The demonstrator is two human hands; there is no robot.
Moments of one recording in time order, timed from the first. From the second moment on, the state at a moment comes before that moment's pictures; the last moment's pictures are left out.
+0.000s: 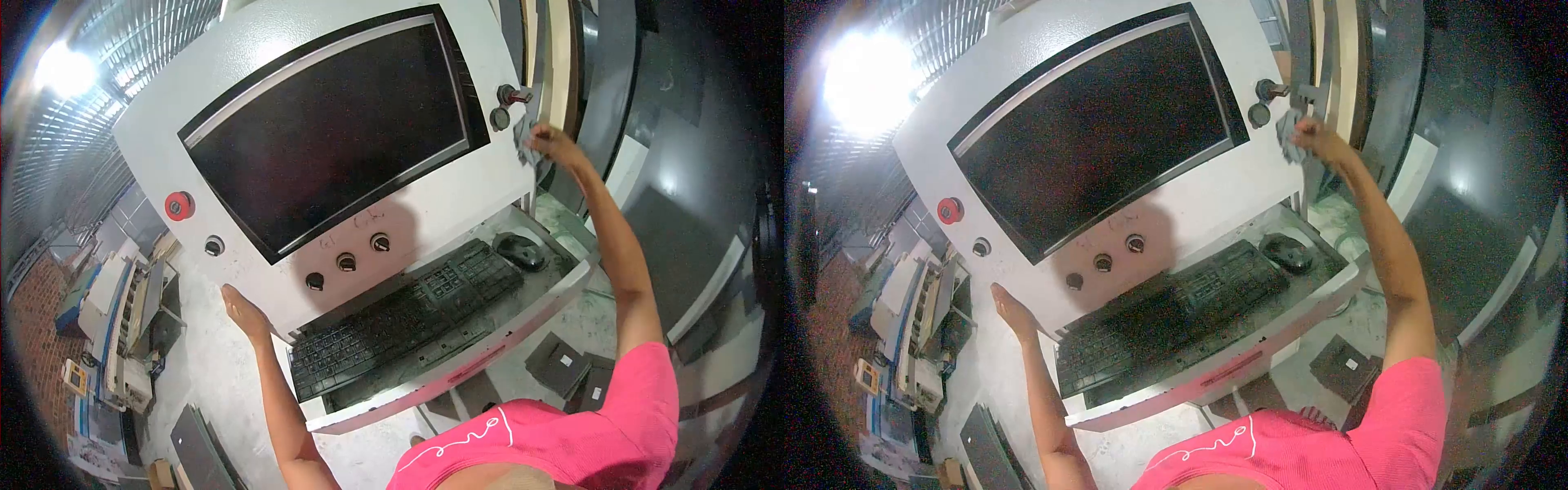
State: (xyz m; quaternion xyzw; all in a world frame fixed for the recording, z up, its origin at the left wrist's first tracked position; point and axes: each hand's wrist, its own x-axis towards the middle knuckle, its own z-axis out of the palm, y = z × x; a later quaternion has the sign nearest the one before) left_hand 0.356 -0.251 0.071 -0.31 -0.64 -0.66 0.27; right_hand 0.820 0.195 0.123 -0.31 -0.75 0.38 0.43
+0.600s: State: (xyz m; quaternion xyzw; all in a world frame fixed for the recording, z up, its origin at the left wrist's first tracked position) left_hand 0.352 -0.254 0.067 -0.31 -0.63 -0.68 0.22; right_hand 0.768 0.144 0.074 -0.31 -0.75 0.32 0.48
